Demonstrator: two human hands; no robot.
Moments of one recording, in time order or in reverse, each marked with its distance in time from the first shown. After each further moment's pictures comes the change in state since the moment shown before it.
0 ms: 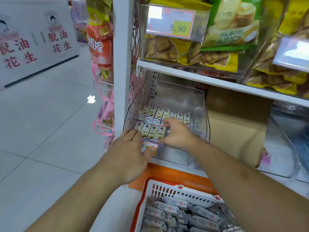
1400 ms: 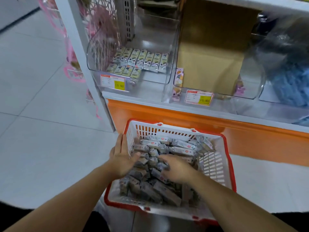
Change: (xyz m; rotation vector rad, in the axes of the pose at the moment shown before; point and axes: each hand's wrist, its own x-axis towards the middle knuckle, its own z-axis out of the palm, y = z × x) left_hand -0.081 -0.024 0.235 -0.221 -0.384 -0.284; right_hand -0.220 0.192 0.155 -0.051 -0.518 0.088
